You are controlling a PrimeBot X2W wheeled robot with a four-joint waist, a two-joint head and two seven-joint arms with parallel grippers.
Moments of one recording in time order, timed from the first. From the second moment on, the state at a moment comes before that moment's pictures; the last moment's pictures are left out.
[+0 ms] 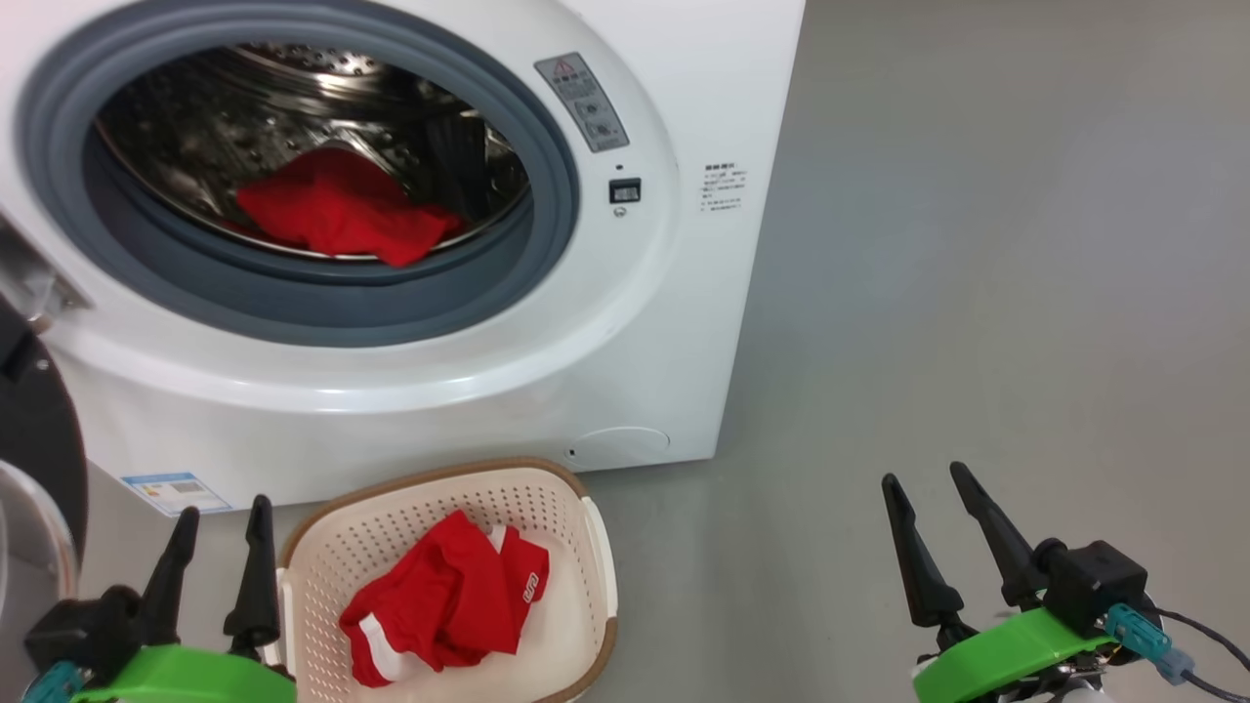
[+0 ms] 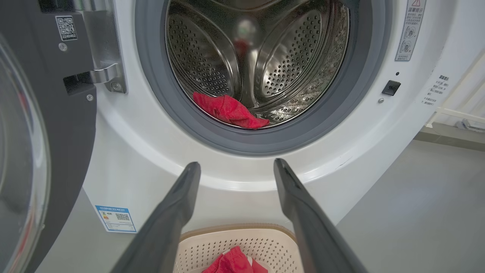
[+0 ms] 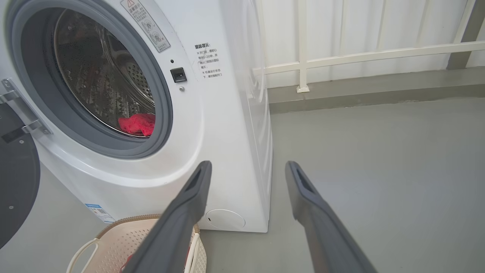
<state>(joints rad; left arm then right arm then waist) -0.15 0.18 -0.06 0.36 -0.46 -0.13 -0.26 -0.07 -0.05 0.04 0.19 0.23 0.13 -0.26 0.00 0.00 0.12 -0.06</state>
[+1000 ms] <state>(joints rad) 0.10 0.12 0.05 0.13 -0.37 -0.13 -0.26 0.04 -0.07 0.00 0.17 0.23 0.13 -0.26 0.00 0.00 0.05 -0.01</state>
